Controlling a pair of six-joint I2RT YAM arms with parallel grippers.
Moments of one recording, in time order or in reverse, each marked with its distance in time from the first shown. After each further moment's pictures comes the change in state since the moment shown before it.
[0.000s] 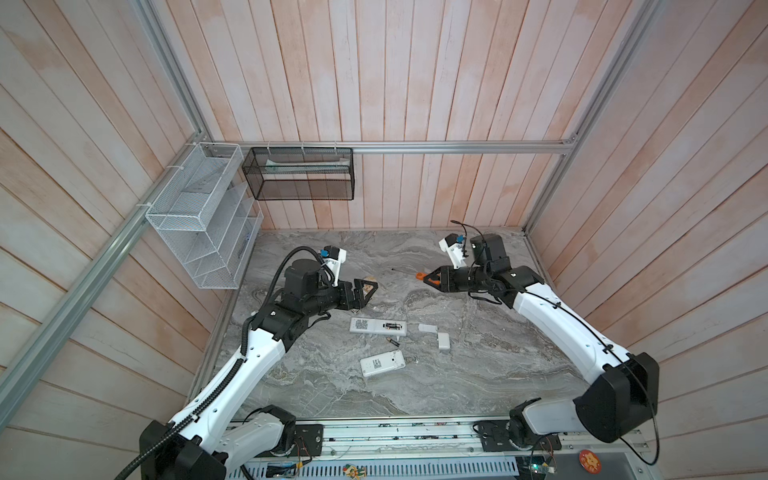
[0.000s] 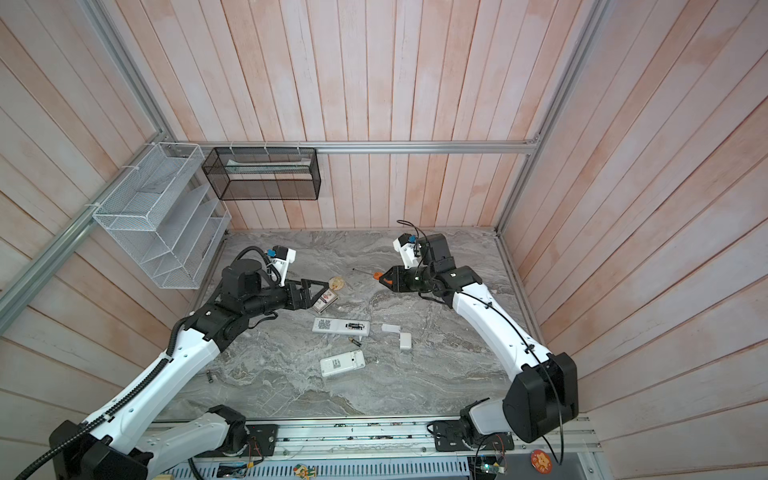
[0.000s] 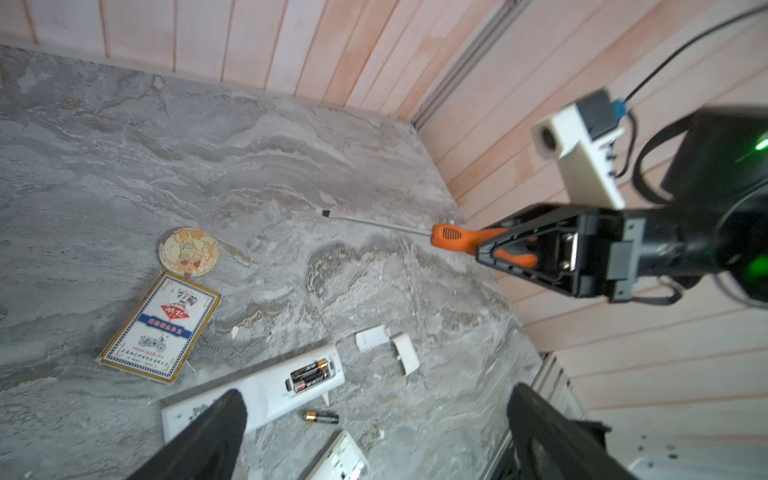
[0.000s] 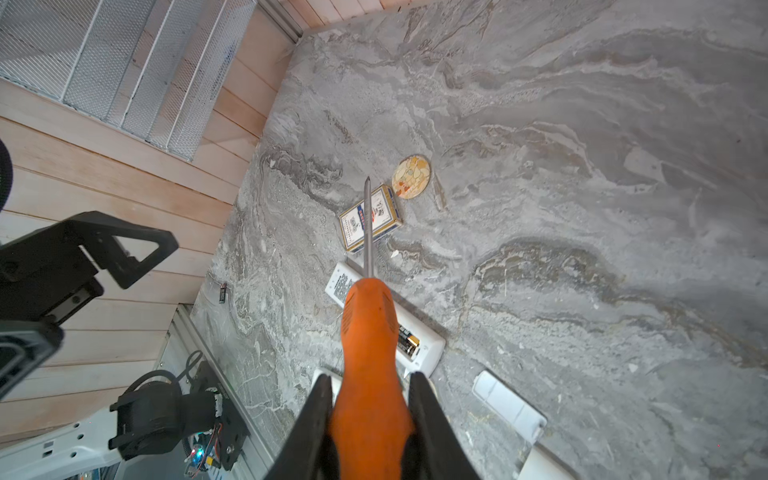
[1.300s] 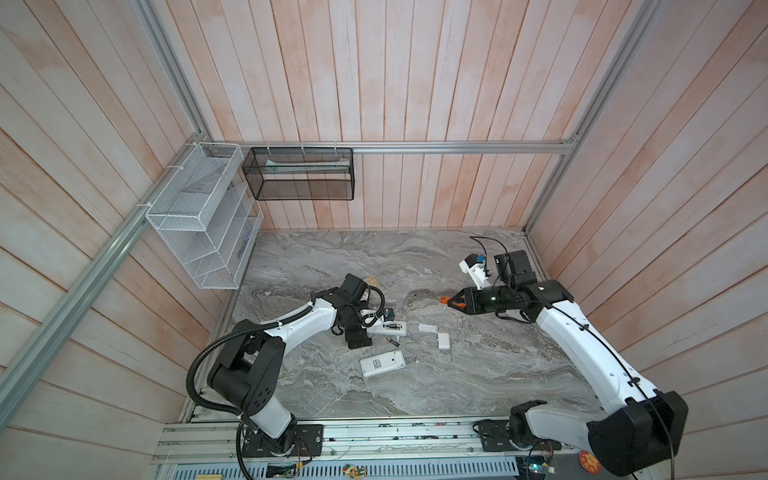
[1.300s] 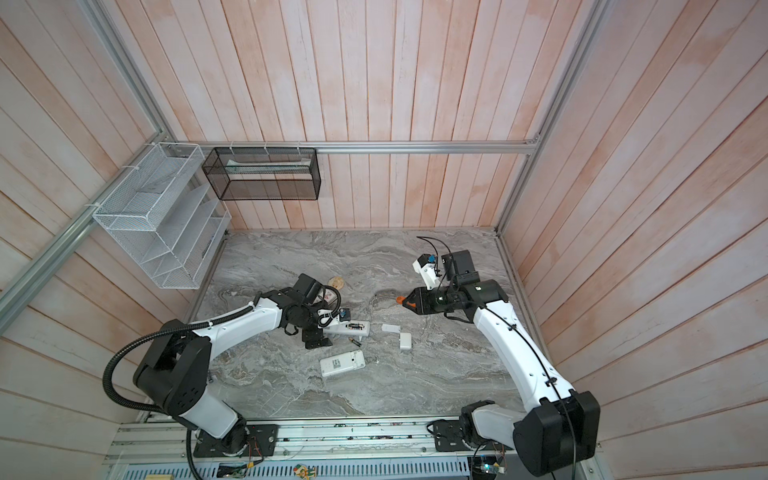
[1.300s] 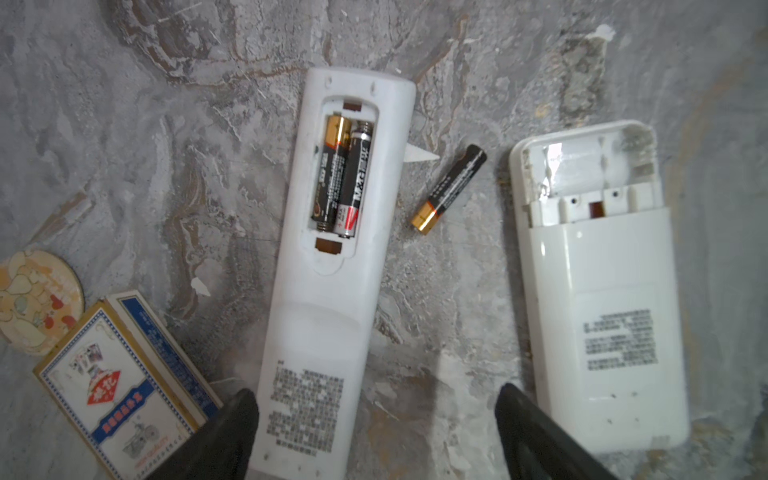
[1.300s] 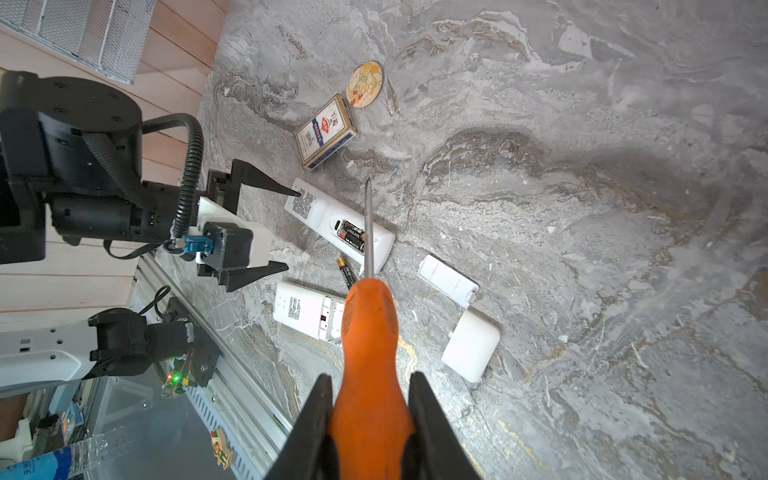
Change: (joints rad) left arm -0.085 0.537 0.057 -0.204 -0.157 1.321; right arm -0.164 -0.125 -0.087 -0.276 -0.063 -0.214
